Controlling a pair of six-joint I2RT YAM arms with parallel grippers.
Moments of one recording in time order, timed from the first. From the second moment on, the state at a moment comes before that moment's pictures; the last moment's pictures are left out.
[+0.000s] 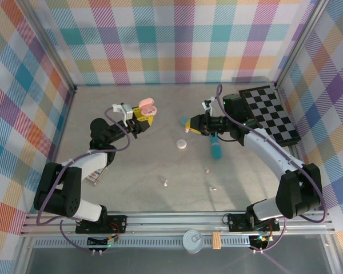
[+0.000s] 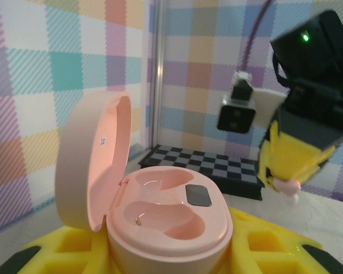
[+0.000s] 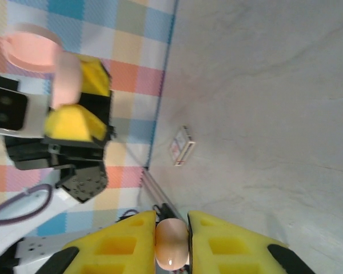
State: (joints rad) left arm -0.22 1.42 0.64 1.00 0.84 -0.19; right arm 0.37 1.42 1.09 -0.24 -0.91 0.80
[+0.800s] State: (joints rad) left arm -0.40 1.46 0.69 0.83 0.81 -0.03; right arm 0.40 1.42 1.12 -0.14 -0.93 1.18
